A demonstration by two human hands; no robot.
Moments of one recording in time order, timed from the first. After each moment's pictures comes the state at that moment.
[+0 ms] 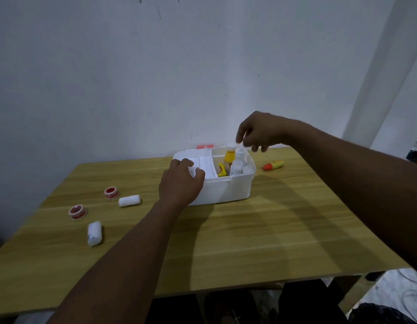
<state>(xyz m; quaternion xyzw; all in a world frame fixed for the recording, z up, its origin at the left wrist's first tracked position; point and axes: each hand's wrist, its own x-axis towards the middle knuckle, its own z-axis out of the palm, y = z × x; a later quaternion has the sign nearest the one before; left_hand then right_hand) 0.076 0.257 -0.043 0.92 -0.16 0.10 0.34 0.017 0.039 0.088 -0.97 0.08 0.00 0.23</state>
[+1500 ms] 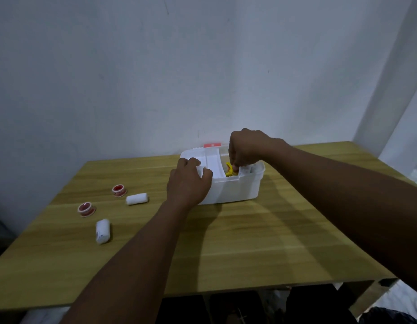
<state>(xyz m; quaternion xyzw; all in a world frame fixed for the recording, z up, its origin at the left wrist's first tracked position) 0.076 0.258 -0.045 0.92 -0.17 0.11 0.33 0.051 0.084 0.046 -1.00 0.05 -0.01 -0.01</state>
